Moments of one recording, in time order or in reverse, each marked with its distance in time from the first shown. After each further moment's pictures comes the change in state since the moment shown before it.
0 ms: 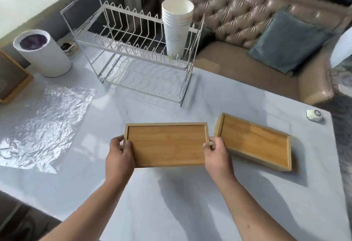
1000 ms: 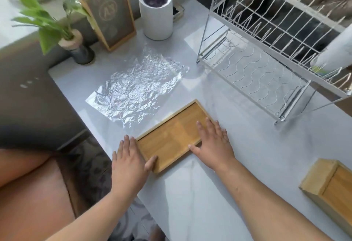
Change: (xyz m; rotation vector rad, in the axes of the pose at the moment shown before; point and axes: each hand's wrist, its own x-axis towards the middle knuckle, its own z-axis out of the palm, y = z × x) left_hand 0.050 -0.165 -0.144 0.774 0.109 -0.048; right_hand -0.018 -0.120 0.245 -0.961 -0.567 -0.797
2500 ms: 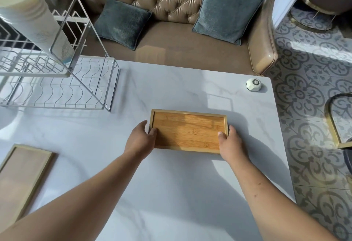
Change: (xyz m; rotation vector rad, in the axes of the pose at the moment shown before) left_hand -0.143 0.478 0.107 -0.315 -0.448 0.463; right_hand -0.323 0.432 0.043 0.875 0.428 1.128
